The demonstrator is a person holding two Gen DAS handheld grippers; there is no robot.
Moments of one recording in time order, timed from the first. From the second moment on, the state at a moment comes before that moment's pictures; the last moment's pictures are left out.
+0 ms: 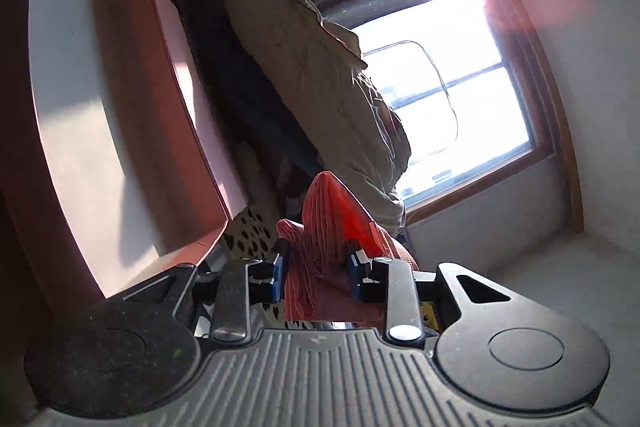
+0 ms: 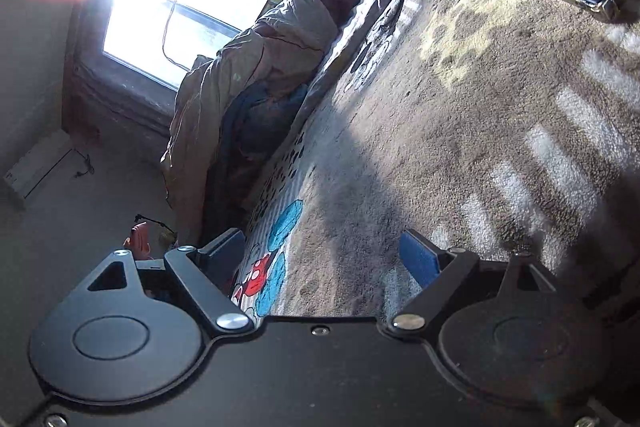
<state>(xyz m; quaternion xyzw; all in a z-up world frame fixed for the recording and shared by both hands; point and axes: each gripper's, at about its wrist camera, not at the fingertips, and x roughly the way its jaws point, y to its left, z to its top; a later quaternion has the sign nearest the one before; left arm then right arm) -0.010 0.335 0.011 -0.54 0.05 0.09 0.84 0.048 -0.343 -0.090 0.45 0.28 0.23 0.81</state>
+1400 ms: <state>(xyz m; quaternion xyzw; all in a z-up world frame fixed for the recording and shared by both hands) 0.111 0.411 0.025 -0.14 0.31 0.23 0.91 0.053 -0.318 -0.088 0.38 0.31 0.24 0.84</state>
